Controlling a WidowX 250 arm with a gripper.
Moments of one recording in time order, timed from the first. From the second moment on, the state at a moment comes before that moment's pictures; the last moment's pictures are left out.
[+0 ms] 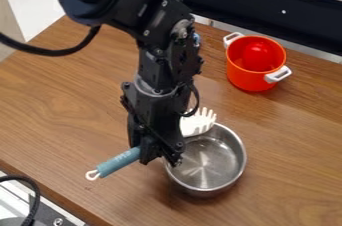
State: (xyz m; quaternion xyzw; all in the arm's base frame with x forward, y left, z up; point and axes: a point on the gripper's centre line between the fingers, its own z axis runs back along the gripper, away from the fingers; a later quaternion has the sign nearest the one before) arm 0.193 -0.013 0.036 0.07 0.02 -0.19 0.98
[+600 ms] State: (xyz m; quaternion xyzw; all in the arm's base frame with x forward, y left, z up) arm 0.189 -0.014 0.040 0.06 0.03 -0.18 0.98
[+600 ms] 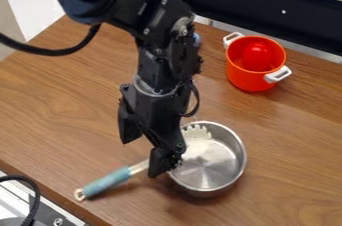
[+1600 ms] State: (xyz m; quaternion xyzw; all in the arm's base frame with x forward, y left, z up) arm 0.218 -0.011 0.058 0.01 -0.05 -0.11 0.99
